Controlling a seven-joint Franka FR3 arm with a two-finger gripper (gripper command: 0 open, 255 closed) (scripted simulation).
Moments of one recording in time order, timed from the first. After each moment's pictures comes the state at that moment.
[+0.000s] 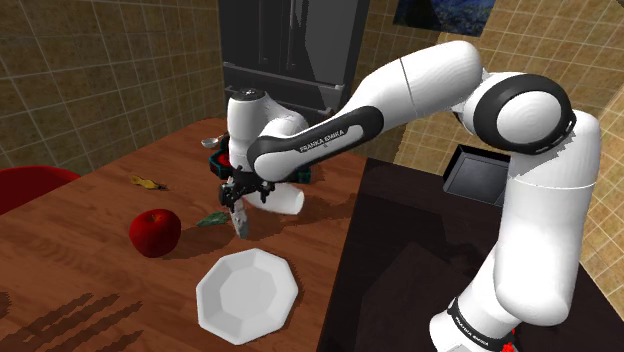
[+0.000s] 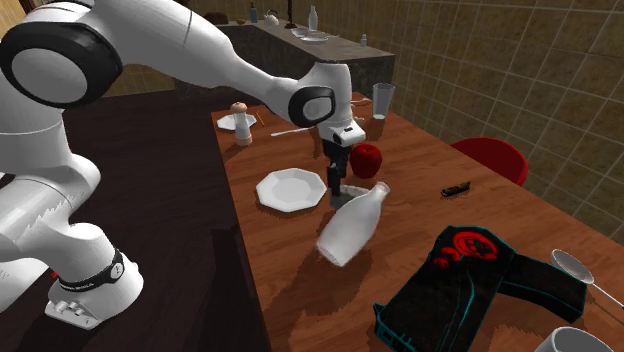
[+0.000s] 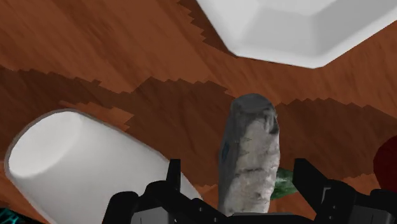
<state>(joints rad) 0.09 0.36 0.38 -1.81 -0.29 2.21 0.83</state>
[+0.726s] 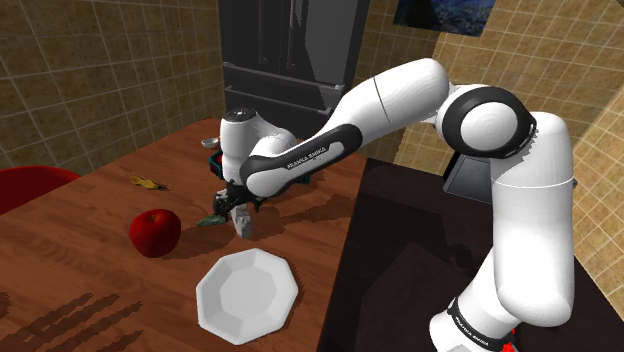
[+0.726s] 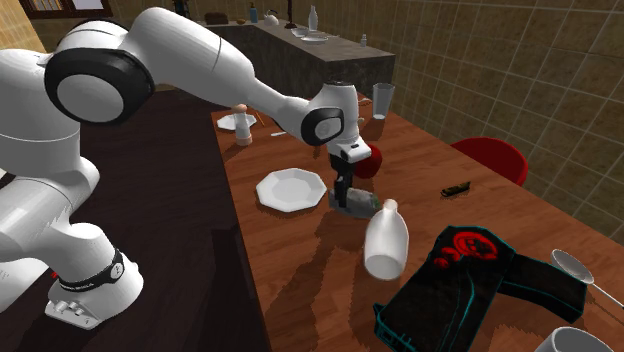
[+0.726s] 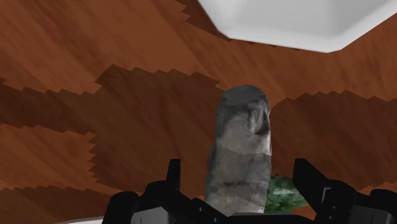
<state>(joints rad) 0.12 0.49 0.35 -1.75 -0.34 2.27 0.88</state>
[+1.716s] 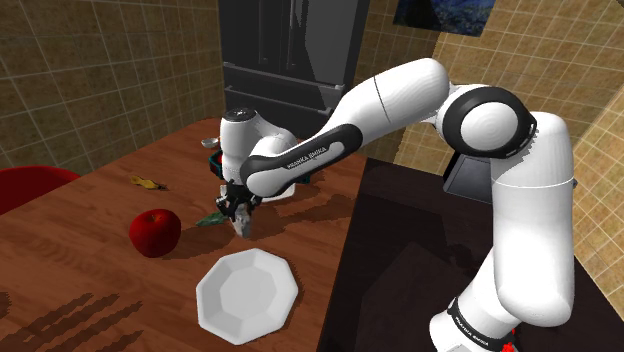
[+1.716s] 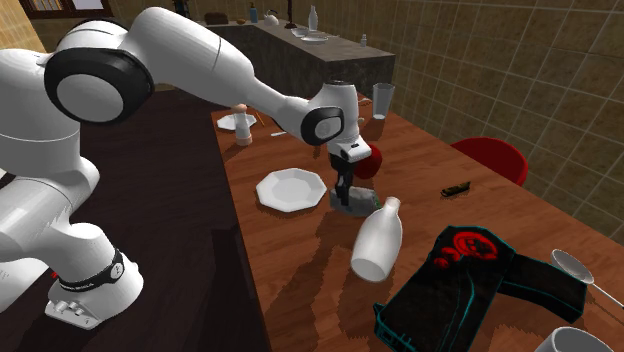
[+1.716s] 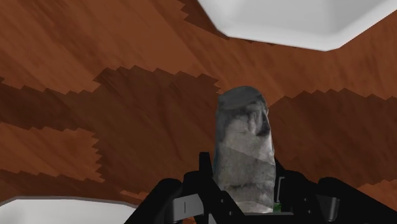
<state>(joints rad) 0.12 0.49 0.35 -1.75 -0.35 2.28 0.89</state>
